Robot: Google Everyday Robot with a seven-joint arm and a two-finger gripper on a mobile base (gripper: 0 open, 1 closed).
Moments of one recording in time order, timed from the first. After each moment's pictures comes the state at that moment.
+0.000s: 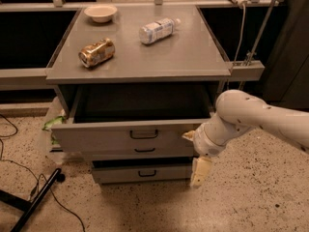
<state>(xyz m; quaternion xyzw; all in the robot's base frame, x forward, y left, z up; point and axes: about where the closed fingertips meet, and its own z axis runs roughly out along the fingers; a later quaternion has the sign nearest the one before) 0.499 -0.117 0.617 -0.70 0.68 0.15 0.16</state>
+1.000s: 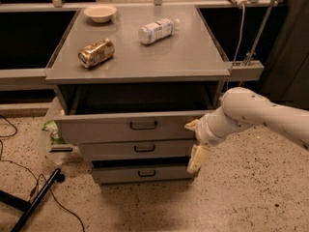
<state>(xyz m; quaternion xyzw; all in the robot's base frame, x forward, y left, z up) 0.553 -0.127 0.623 -0.67 0.70 0.11 0.23</state>
